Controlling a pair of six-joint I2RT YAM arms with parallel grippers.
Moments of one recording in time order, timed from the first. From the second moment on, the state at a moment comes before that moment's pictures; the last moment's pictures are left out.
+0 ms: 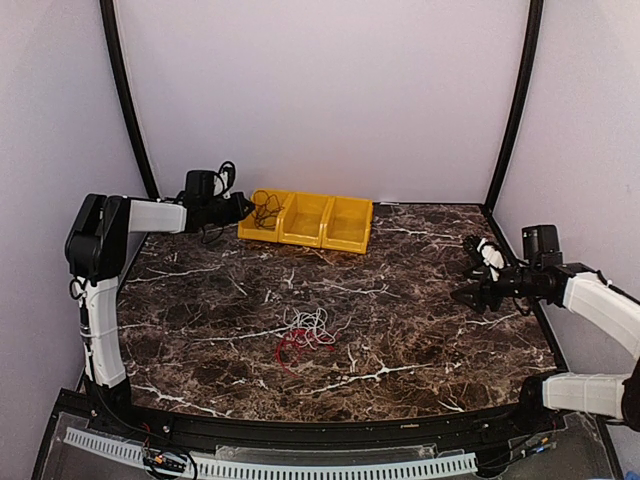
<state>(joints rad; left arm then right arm) -0.24 2.12 1.49 0.18 0.34 -0.42 0.06 1.01 0.60 -0.39 -0.65 -0.63</state>
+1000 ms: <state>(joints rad) -0.27 2.31 1.88 -0.10 -0.07 -0.35 0.06 1.05 0.60 -0.40 -0.65 -0.64</state>
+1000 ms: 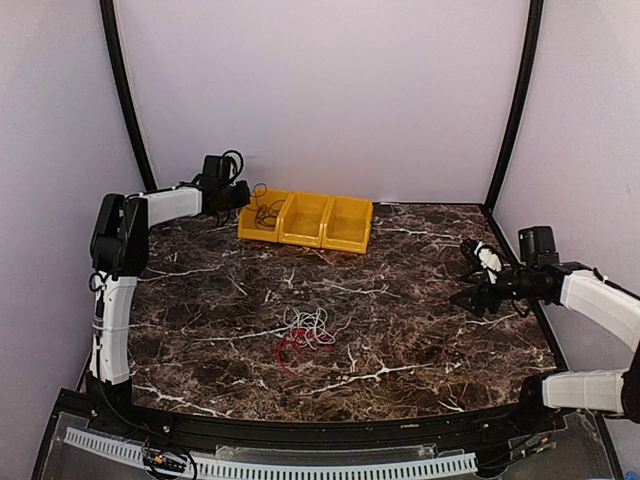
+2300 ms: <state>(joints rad) -0.37 2.20 1.67 0.04 0.06 -0.13 0.06 1.08 0.60 -0.42 -0.65 -0.65</state>
